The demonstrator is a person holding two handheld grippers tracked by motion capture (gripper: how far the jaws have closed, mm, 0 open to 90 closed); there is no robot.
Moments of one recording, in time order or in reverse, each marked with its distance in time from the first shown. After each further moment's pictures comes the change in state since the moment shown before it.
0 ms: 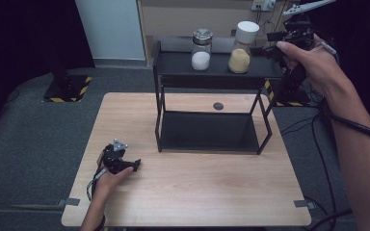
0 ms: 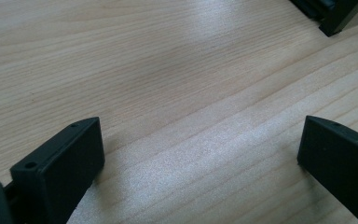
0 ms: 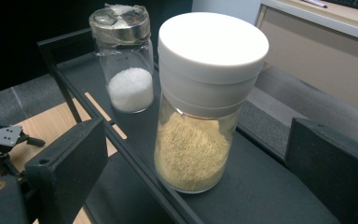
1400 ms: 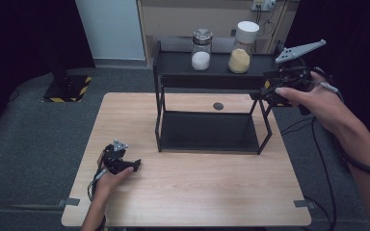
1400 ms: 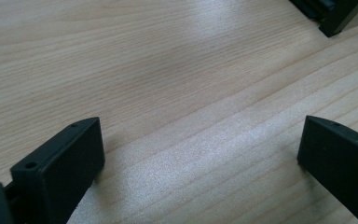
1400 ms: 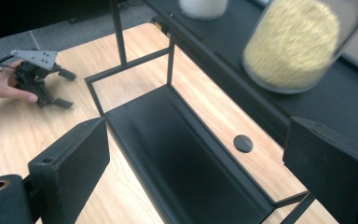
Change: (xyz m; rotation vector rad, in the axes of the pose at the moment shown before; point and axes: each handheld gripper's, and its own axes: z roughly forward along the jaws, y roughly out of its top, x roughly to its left) left arm -0.002 0.000 0.000 0.000 0.005 -0.002; right arm 0.053 -0.043 -0.015 0.153 0.070 -0.092
